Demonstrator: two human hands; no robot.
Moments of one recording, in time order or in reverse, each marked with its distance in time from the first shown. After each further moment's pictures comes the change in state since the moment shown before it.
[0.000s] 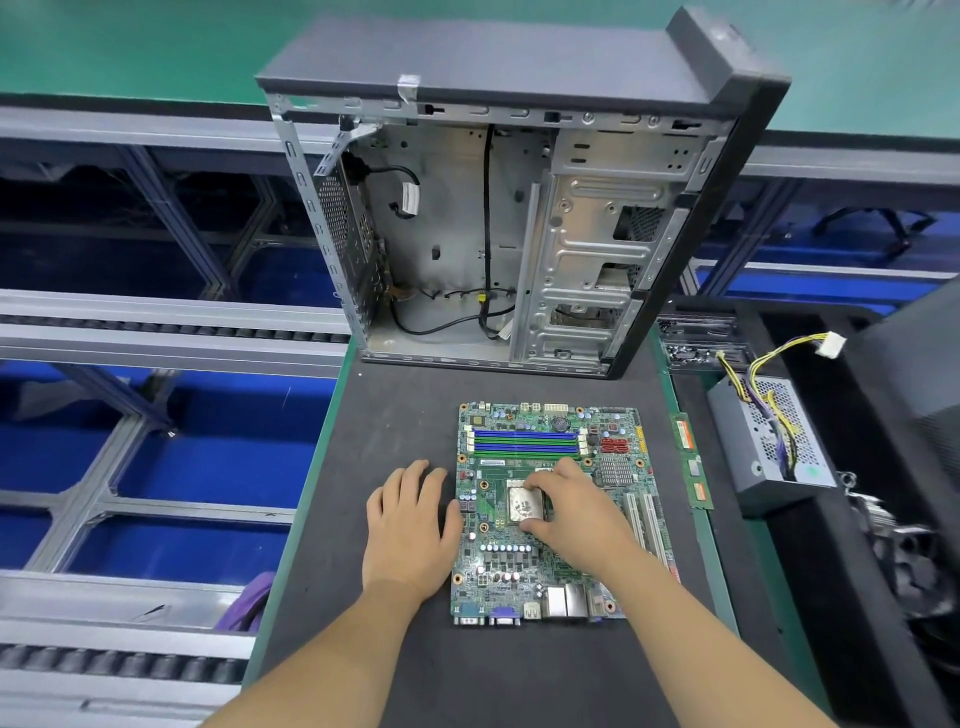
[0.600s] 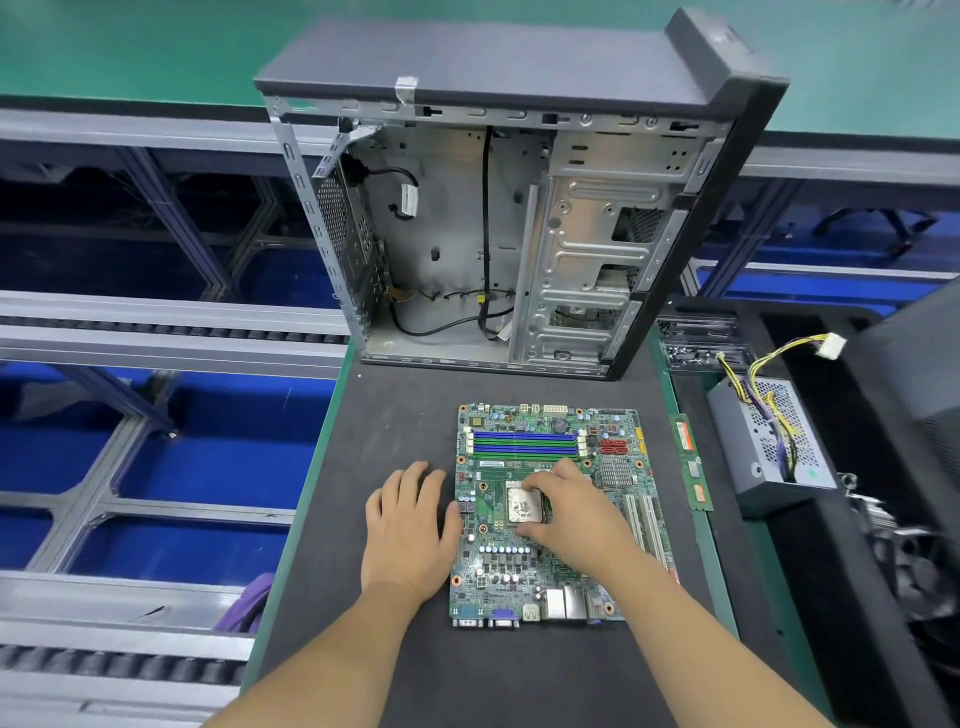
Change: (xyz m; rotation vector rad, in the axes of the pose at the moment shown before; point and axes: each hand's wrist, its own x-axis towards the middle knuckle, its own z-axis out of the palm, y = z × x) left_hand 0.001 0.001 0.003 -0.014 0.027 -0.004; right_hand 0.002 0.002 0.001 0.000 -0.004 0.003
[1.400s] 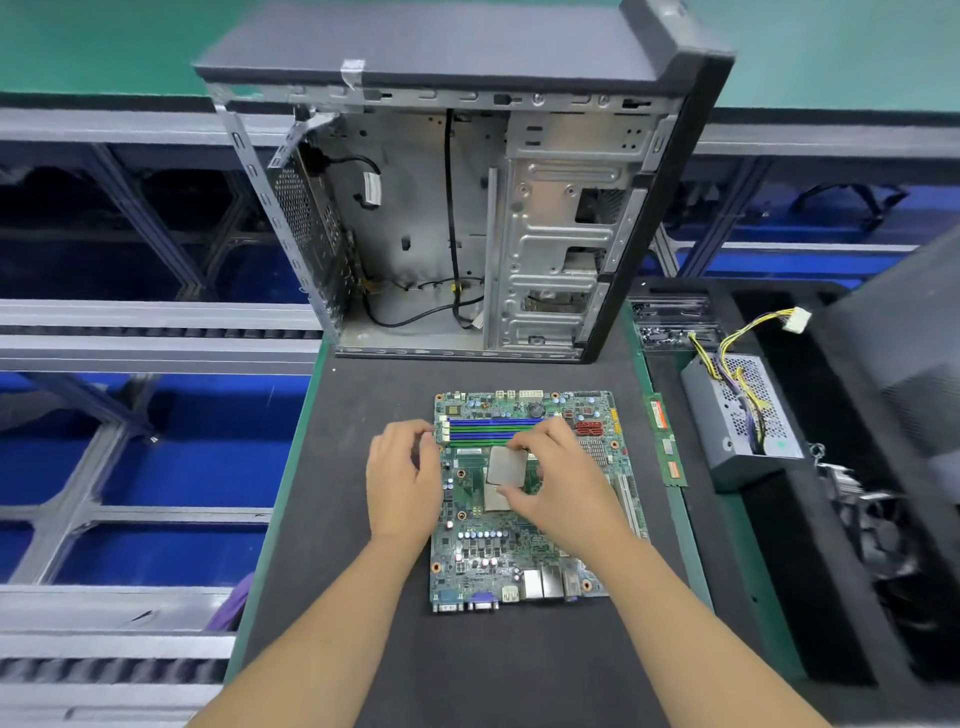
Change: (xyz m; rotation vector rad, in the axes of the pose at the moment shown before) left_hand 0.027 0.043 -0.036 -0.685 0.264 -0.115; right_hand -0.027 -0.018 -0.034 0.219 0.272 -0.094
